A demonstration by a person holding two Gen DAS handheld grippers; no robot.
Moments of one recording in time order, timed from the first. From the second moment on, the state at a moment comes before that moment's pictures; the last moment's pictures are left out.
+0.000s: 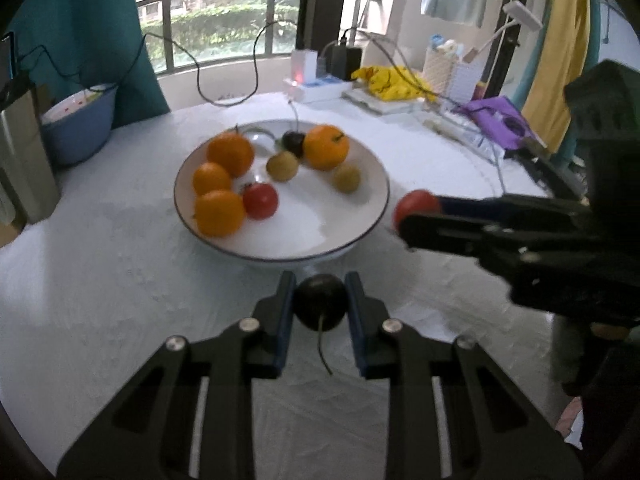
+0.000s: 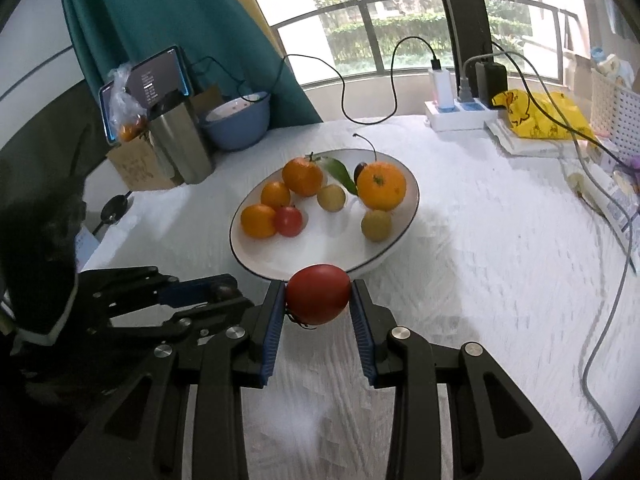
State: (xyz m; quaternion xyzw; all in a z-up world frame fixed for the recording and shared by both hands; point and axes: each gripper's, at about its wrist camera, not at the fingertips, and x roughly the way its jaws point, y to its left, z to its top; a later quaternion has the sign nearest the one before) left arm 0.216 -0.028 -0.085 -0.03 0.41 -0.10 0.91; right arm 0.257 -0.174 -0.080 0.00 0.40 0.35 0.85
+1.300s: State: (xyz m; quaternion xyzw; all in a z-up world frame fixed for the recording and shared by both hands) left arm 0.274 -0.009 -0.098 -0.07 0.43 -0.09 0.90; right arm 0.311 -0.137 -0.101 -0.04 0.42 0.34 0.84
